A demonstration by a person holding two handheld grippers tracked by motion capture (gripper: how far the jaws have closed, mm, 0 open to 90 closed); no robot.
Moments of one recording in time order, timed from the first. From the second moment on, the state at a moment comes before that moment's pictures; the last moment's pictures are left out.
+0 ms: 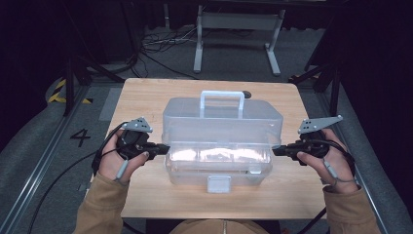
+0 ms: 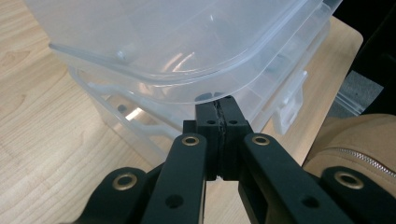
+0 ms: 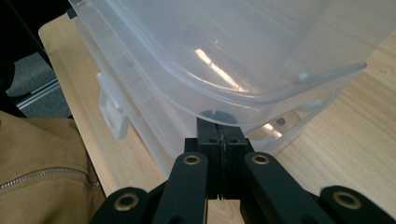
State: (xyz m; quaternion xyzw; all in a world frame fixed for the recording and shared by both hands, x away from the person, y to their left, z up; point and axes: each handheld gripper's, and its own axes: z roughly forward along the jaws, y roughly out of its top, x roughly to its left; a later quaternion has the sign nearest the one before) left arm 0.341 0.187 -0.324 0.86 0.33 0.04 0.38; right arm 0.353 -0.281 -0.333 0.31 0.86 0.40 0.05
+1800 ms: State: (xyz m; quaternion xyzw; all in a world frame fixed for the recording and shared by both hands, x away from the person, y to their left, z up) left arm 0.343 0.177 -0.343 0.92 0.30 -0.01 0.27; right arm 0.352 -0.266 -0.351 0.27 0.92 0.27 0.00
